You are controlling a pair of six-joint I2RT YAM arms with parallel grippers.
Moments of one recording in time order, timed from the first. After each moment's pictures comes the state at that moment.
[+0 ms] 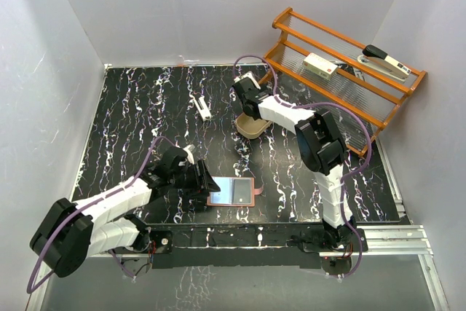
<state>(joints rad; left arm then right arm) -0.64 1.11 0.41 -0.17 0.38 -0.94 0.55 2.16 1.67 -0.47 0.64 -0.11</state>
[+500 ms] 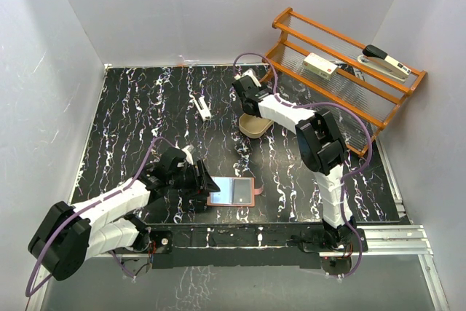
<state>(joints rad) -0.64 1.07 0.40 -0.16 0.39 -0.94 0.55 2.16 1.69 -0.47 0.70 -0.12</state>
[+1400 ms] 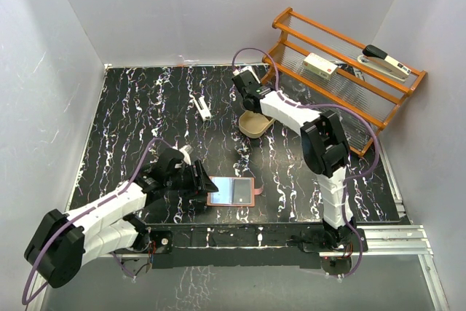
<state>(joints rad) -0.64 1.01 0.39 -0.20 0.37 -0.95 0.56 2.13 1.73 -0.54 0.61 -0.08</state>
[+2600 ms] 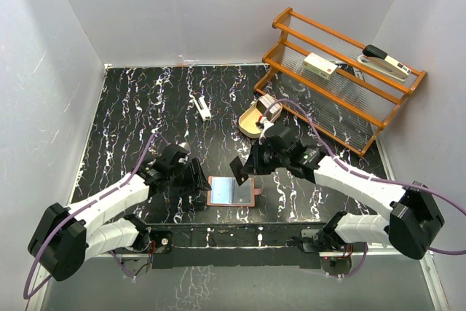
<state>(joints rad) -0.64 1.06 0.51 -0.43 0.21 -0.87 0.75 1.21 0.82 -0.34 -0.23 0.68</state>
